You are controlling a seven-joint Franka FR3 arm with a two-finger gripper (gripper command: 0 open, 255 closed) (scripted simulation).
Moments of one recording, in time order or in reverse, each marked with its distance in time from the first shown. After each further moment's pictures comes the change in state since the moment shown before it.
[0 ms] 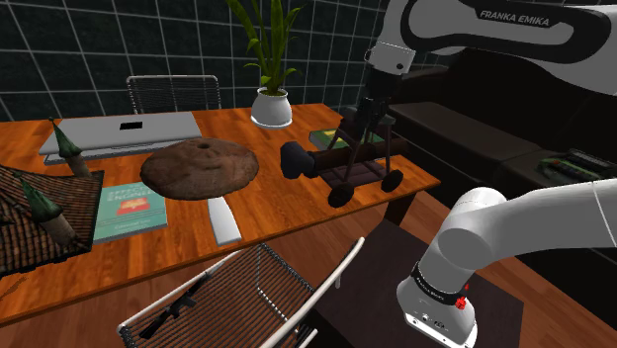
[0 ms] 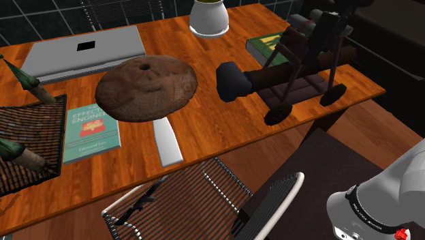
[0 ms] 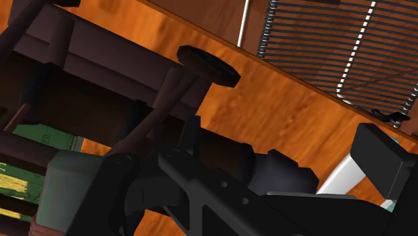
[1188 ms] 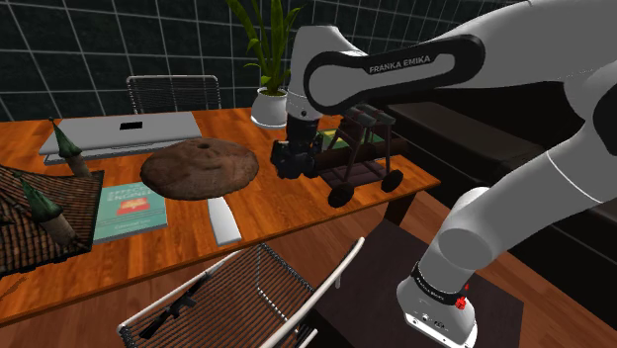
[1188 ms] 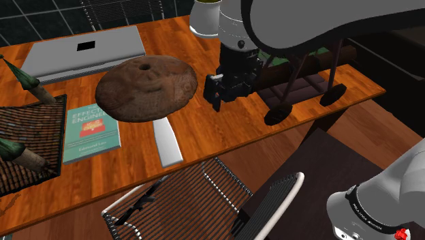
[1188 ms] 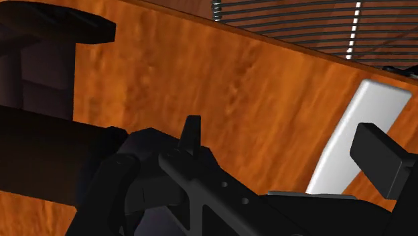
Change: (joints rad) arm 0.010 0.399 0.344 0.041 0.088 0.368 0.467
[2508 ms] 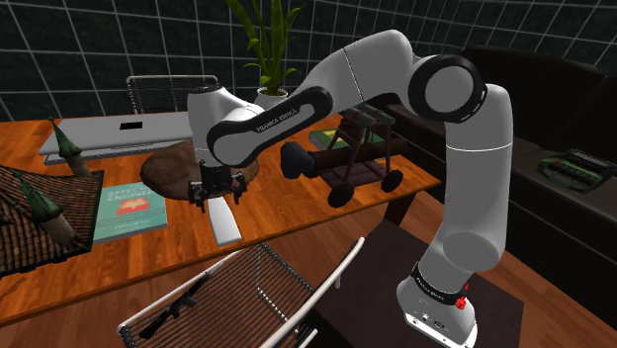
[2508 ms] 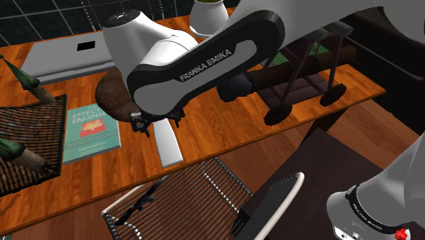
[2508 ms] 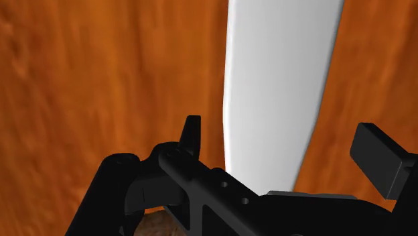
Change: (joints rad) arm 0.107 0.812 0.118 0.538 -0.396 0.159 0.644
